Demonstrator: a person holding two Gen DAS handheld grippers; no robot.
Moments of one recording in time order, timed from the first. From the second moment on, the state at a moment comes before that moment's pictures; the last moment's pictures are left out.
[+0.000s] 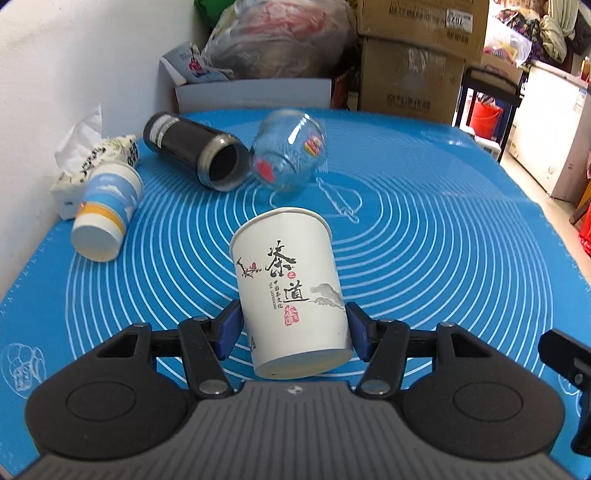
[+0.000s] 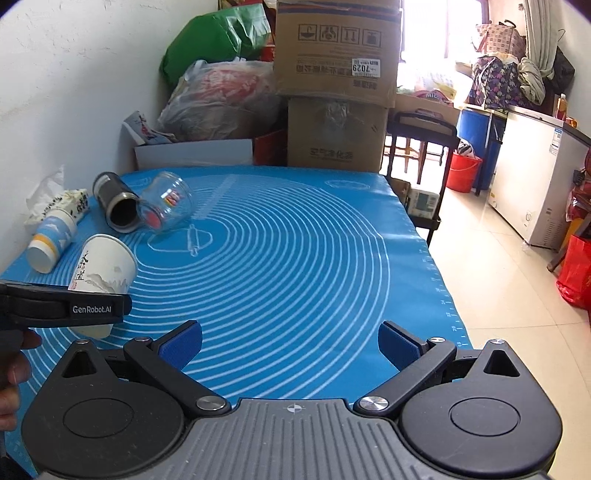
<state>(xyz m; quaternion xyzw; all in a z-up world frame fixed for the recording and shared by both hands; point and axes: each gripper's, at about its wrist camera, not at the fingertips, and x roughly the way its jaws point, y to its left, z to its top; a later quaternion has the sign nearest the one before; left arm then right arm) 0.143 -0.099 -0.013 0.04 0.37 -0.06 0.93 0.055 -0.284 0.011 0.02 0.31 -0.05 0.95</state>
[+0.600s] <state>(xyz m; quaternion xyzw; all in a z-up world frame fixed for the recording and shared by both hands) 0.138 -0.106 -0.013 0.05 0.36 -0.07 0.93 0.062 -0.281 0.001 0.01 0.33 -0.04 0.94</state>
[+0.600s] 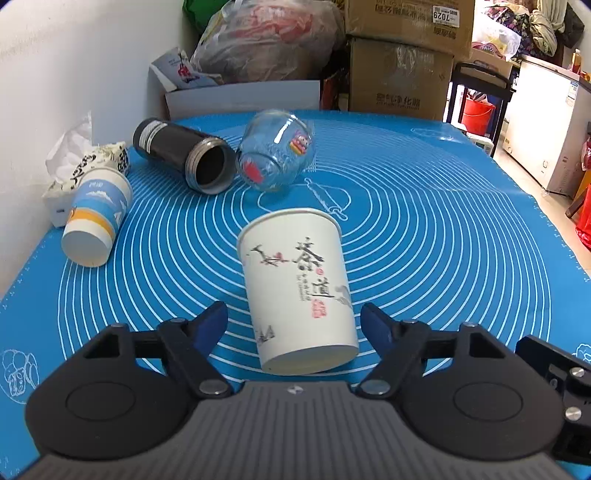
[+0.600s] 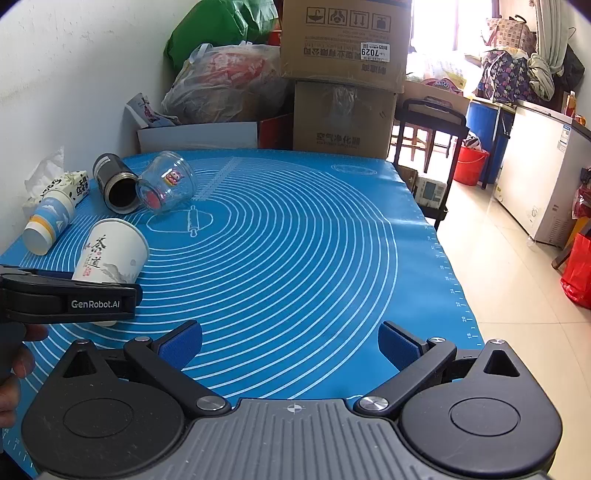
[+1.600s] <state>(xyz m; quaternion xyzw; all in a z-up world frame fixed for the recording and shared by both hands) 0.102 -0.071 0.034 0.00 0.29 -0.10 0.95 0.078 -0.226 0.038 -0.34 0.29 0.05 0.89</state>
